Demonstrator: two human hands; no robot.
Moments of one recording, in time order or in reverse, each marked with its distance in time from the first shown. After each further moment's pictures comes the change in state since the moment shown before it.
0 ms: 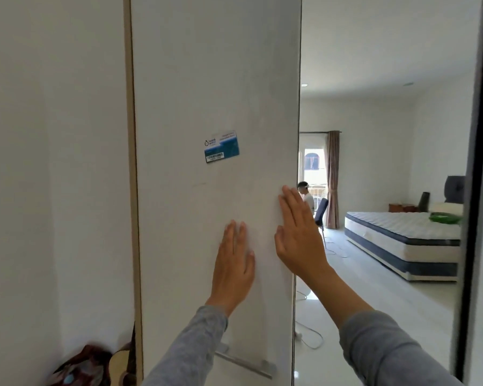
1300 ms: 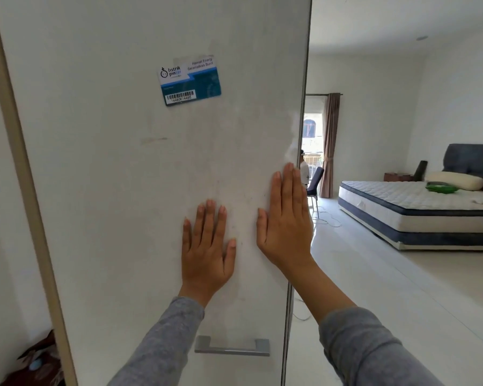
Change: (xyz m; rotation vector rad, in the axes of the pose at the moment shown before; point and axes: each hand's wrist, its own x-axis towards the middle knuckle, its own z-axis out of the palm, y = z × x) left_hand 0.063 -0.104 0.134 0.393 0.303 0.211; right_hand -0.005 0.101 0.150 -0.202 0.137 0.054
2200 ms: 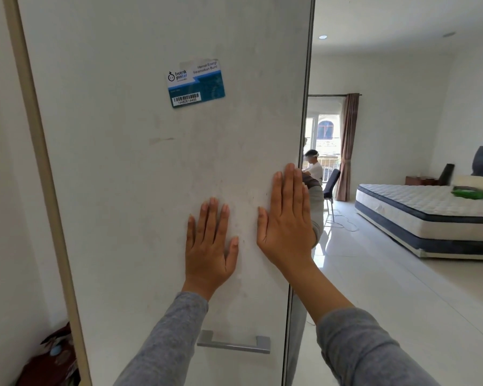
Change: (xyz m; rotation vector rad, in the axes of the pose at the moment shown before) left_hand 0.000 0.002 -0.002 0.046 -0.026 -0.007; right_hand -0.003 0.000 0.000 -0.027 -0.051 0.024
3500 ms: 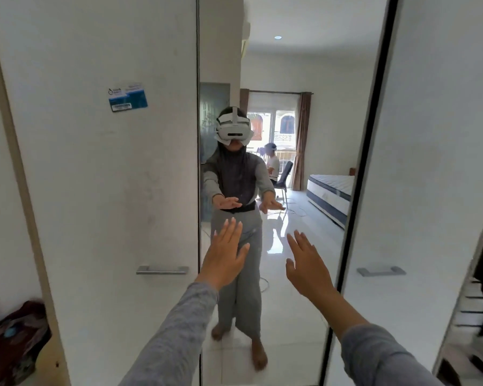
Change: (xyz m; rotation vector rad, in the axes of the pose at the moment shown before) left_hand -0.037 0.254 -0.124 -0.467 -0.782 -0.157; right_hand -0.139 0.167 -0.262 0.012 -0.797 0.353
